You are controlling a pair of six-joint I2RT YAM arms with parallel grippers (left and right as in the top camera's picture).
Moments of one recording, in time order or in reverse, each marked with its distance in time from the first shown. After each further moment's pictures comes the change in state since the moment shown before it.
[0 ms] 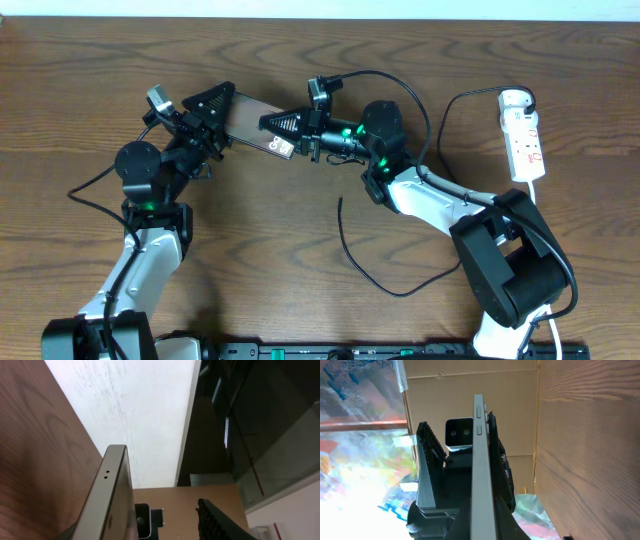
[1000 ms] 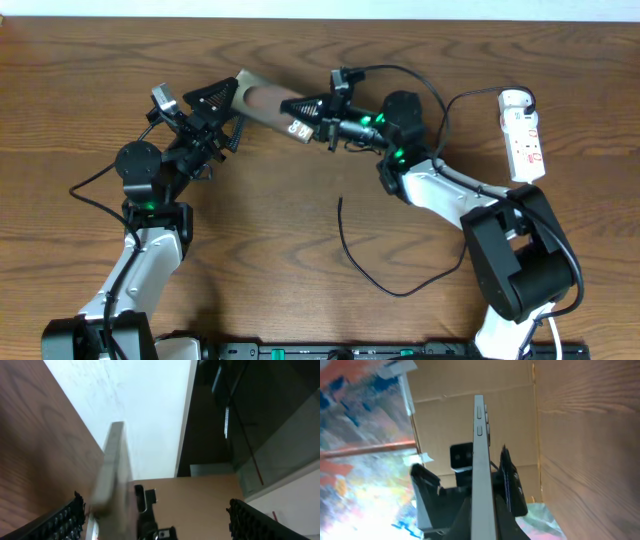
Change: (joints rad) left arm -0.002 0.000 0.004 0.005 0.040 -0.006; right arm -0.079 0.000 0.000 -0.004 -0.011 0.082
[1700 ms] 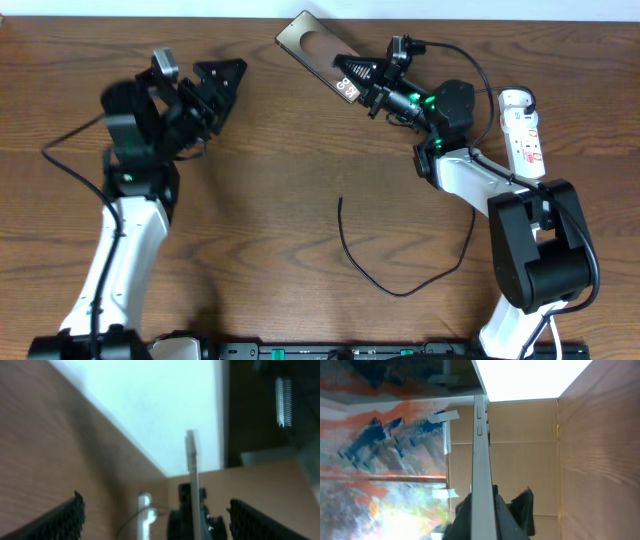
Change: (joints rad) left arm 0.000 0.000 0.272 -0.523 0.027 0.415; right arm -0.189 0.000 0.000 0.177 0.067 0.088
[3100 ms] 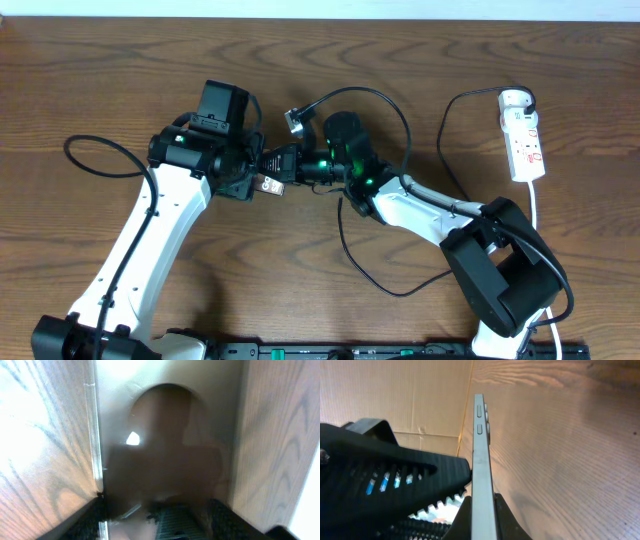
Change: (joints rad) left arm -0.329 0.096 0.411 -1.355 -0.644 -0.402; right arm 0.370 -0.010 0.005 -0.639 0.029 -0.768
